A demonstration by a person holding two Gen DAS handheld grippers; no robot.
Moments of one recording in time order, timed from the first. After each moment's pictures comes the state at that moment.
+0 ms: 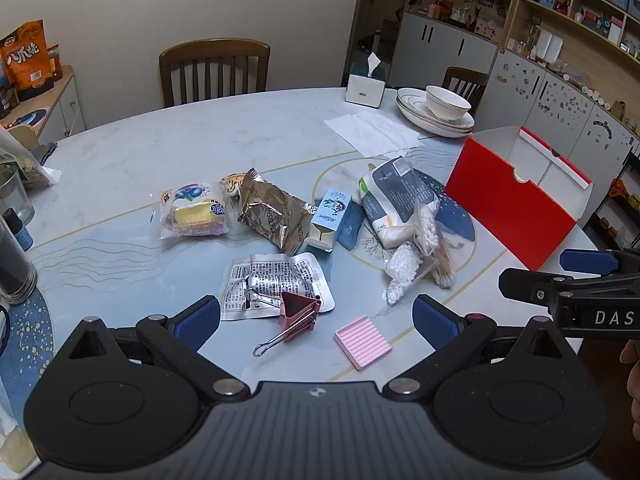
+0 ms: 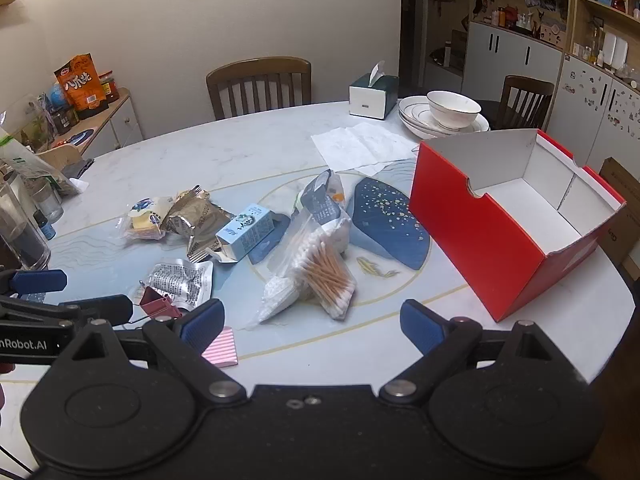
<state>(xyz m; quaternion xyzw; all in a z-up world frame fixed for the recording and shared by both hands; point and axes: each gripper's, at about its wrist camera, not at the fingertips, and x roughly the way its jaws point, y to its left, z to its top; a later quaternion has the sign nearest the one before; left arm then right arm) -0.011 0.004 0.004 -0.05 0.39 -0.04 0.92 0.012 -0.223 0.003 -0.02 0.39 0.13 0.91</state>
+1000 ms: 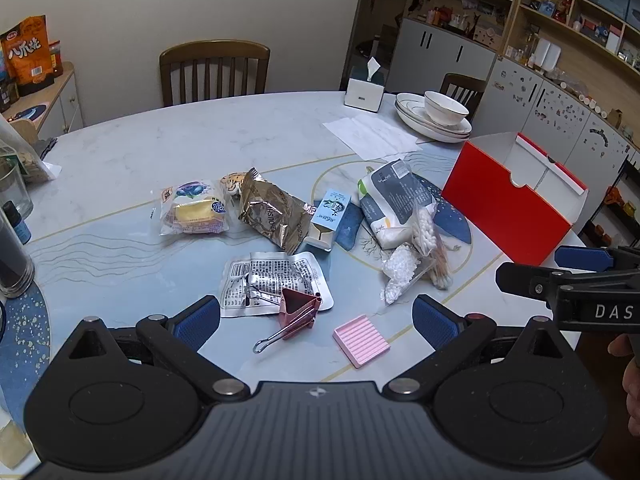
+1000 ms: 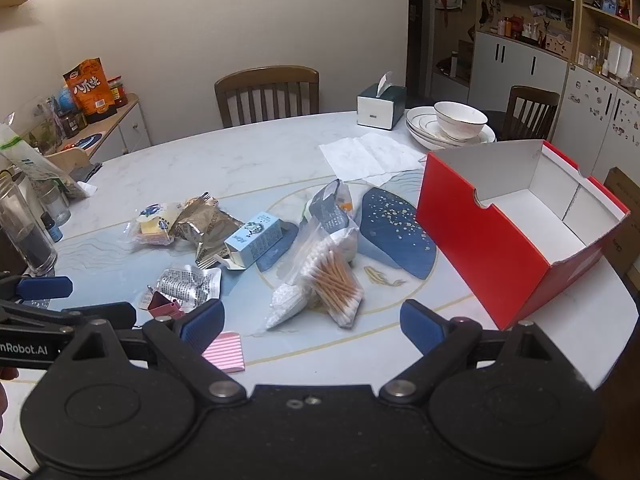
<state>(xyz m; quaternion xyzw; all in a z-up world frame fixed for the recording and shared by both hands) -0.020 0.006 0.002 -0.06 0.39 -0.04 0.92 0.011 -0.221 0.004 -0.02 0.37 0.14 0.92</state>
